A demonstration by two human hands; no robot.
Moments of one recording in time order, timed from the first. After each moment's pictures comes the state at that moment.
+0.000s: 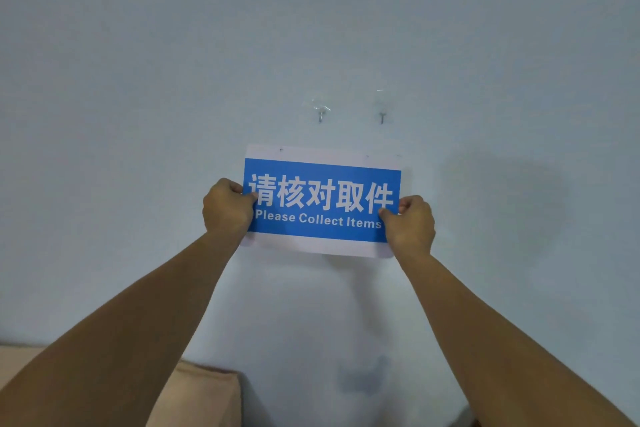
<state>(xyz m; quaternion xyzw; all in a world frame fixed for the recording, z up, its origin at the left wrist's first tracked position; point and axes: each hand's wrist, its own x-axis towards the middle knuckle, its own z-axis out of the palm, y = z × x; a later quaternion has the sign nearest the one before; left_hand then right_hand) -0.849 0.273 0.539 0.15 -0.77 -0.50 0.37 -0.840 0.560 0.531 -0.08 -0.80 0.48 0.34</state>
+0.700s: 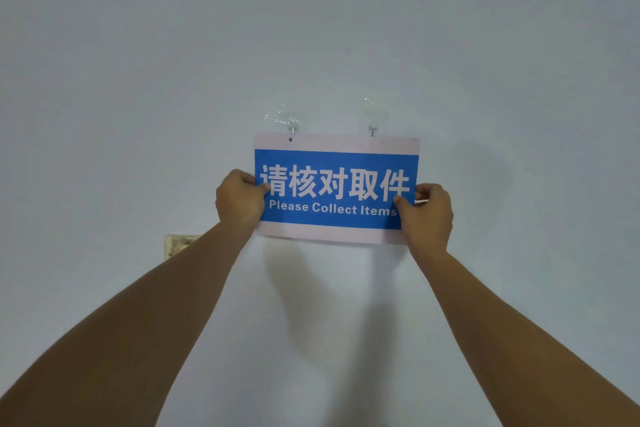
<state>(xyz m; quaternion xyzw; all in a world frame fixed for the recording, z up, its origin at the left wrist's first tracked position) -1.061 0.319 0.589 0.05 -0.76 -0.55 0.34 -0.994 0.598 0.569 -0.10 -0.74 0.48 0.47</state>
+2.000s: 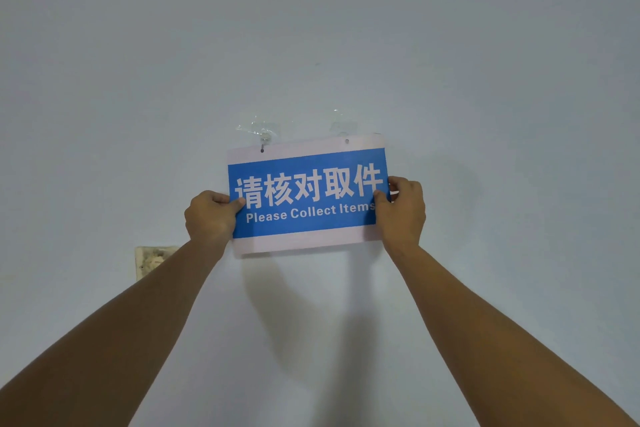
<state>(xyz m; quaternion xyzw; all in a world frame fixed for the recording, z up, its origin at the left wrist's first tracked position) -1.042 0.319 0.583 0.08 -0.74 -0.59 0.32 -0.997 0.607 0.586 -0.05 -0.75 0.42 0.51</state>
